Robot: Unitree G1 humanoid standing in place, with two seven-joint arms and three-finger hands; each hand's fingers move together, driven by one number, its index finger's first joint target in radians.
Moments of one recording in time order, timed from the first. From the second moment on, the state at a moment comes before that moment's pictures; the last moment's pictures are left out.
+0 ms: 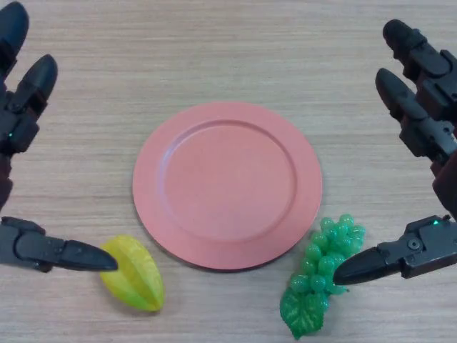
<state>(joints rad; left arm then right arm) 0.03 0.31 0.45 -0.85 -0.44 0.51 -0.28 -0.05 -0.27 -0.04 -0.99 0.18 0.73 0.12</state>
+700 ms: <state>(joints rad) 0.06 0.27 0.40 -0.62 -0.29 0.22 -0.31 0.05 -0.24 0.02 -0.72 -0.07 0.34 0.29</state>
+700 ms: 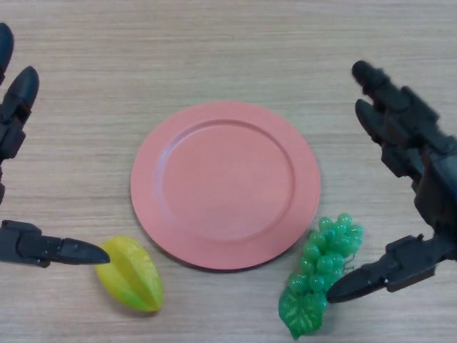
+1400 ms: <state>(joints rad) 0.07 0.27 0.41 -0.61 -0.26 0.20 -0.31 -0.06 -0.26 0.08 -0.04 -0.65 -0.29 0.41</state>
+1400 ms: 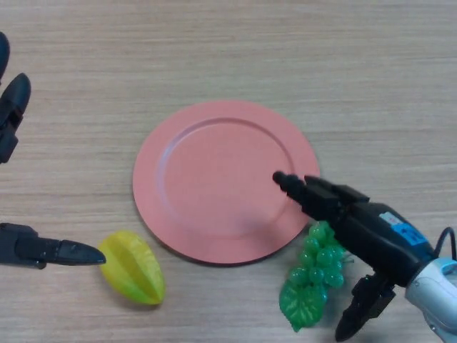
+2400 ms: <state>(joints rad) 0.13 0.23 0.45 -0.64 -0.26 0.16 -0.31 -0.13 -0.34 0.03 -0.14 -0.80 -0.38 0.57</state>
